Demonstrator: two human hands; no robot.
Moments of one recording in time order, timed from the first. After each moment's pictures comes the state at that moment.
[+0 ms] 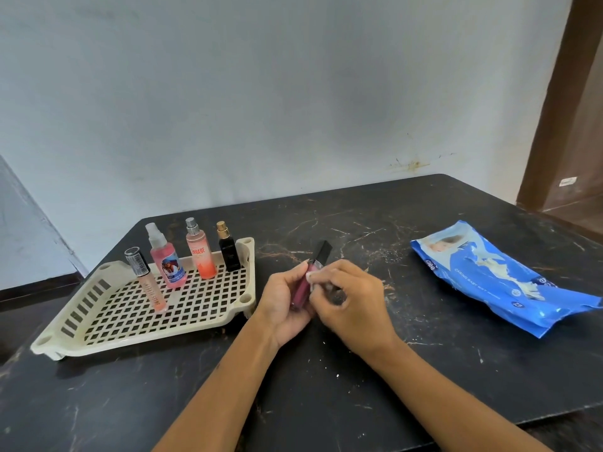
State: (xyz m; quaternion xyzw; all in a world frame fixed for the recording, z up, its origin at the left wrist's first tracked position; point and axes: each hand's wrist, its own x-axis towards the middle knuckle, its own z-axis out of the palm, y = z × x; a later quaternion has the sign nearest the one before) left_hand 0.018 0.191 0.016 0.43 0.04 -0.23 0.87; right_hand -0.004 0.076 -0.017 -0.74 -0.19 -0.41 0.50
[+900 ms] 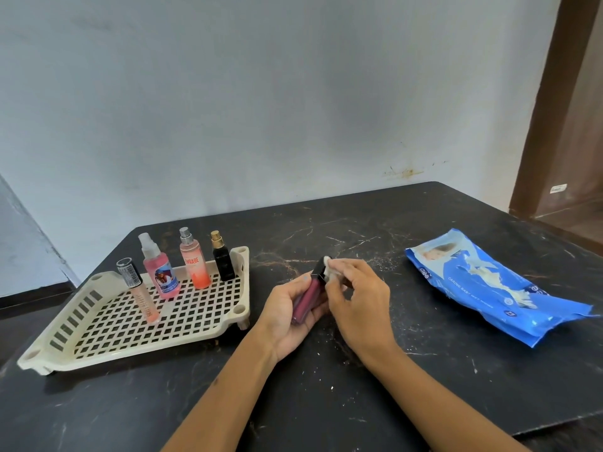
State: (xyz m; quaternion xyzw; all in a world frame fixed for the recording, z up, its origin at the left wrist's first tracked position) left_hand 0.009 0.181 0.019 0.48 -0.01 -0.17 0.86; right_hand 0.000 0.069 -0.011 -0.76 -0.08 -0.39 0.51
